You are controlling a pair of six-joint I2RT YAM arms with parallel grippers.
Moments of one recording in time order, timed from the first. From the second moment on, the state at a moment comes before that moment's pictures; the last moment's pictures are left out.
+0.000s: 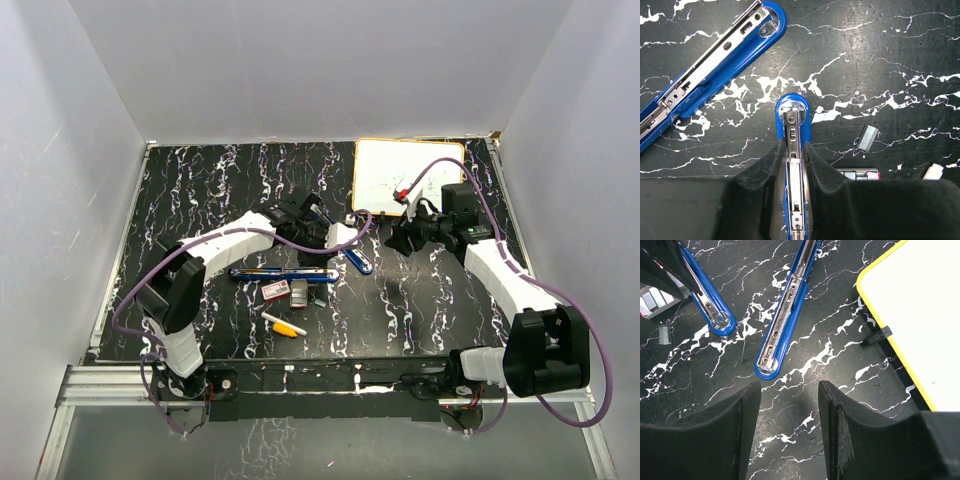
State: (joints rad) left arm -0.70 1.77 1.29 -0.59 0.53 0.80; right arm 0.12 1.27 0.85 -0.29 -0.71 -0.52
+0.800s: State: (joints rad) left arm -0.70 1.81 1.31 -0.61 0.52 0.81; right arm 0.12 1.27 0.84 -0.29 -0.74 -0.52
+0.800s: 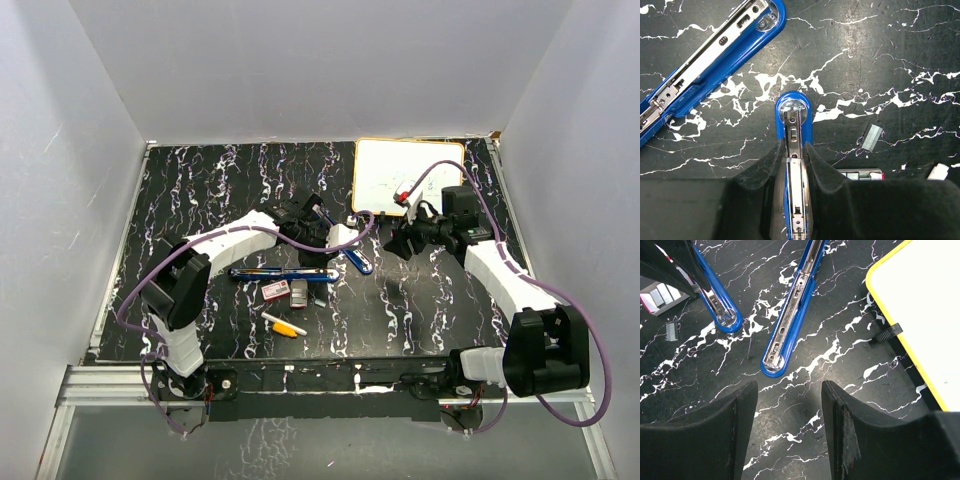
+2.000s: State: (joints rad) left arm -0.70 1.83 1.33 -0.64 0.51 0.84; right arm 0.10 1.27 0.83 -0.29 -0.76 -0.52
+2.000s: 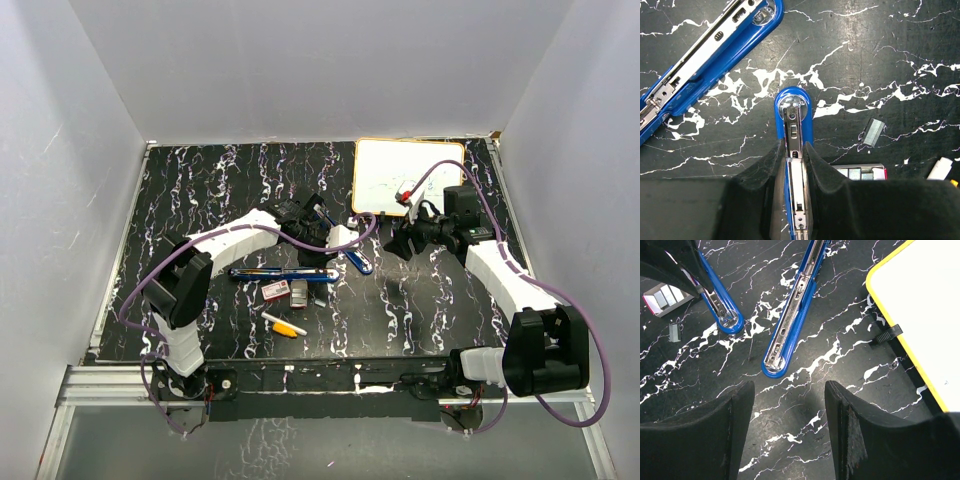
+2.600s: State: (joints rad) left arm -0.70 1.83 1.33 -0.65 0.51 0.86; right arm 0.10 1.27 0.83 -0.29 -0.77 -0.52
